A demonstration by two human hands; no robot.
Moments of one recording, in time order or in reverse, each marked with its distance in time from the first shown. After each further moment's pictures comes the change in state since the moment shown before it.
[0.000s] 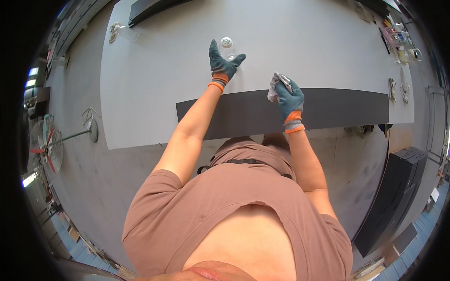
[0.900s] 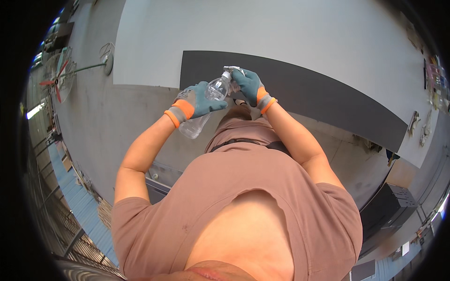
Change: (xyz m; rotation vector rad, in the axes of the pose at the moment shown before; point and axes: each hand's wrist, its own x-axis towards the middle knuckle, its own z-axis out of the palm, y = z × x) left_hand -0.120 0.150 -0.225 0.591 -1.162 -0.632; right_hand -0.040 0.078 0.033 0.102 -0.896 0.603
